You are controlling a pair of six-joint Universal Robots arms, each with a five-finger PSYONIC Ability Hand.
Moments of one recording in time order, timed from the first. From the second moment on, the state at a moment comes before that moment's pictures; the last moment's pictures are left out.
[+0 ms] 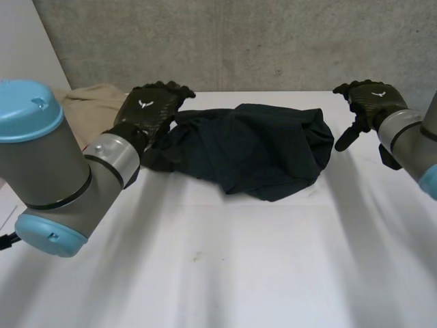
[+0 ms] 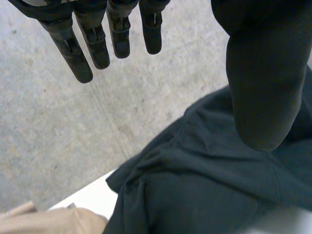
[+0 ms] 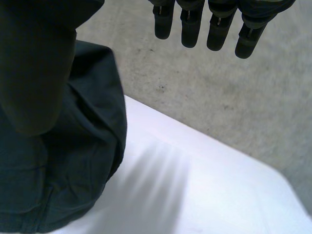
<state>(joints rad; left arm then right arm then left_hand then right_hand) 4.21 -1.92 -1.41 3.31 -1.47 3.25 1.77 -1.03 1.12 0.10 1.45 2.99 0.27 0.27 0.27 0.28 0.11 0.21 0.20 0.20 0.20 0.04</state>
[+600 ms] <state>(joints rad) 4.03 -2.09 -1.20 3.11 -1.62 2.85 1.82 -1.08 1.22 0.01 1.19 3.01 0.41 0.40 0.40 0.41 0.23 1.12 1.17 1.18 1.19 1.00</state>
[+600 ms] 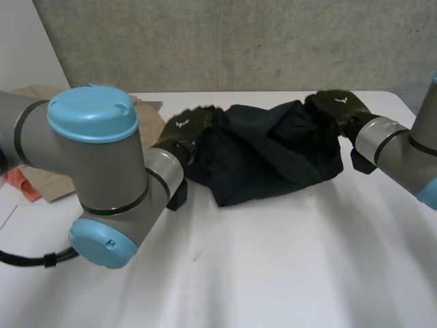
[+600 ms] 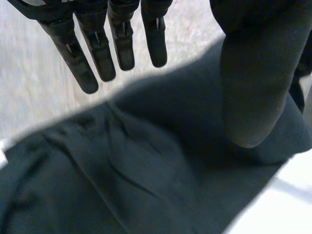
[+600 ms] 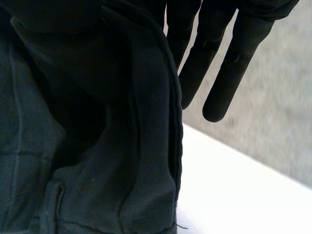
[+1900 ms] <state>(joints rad) 4.17 -2.07 -1.19 2.98 -1.68 3.76 2.12 -1.11 1.25 0.09 1.42 2.41 1.14 1.19 1.19 1.20 0.97 1.12 1.17 1.18 1.19 1.00</state>
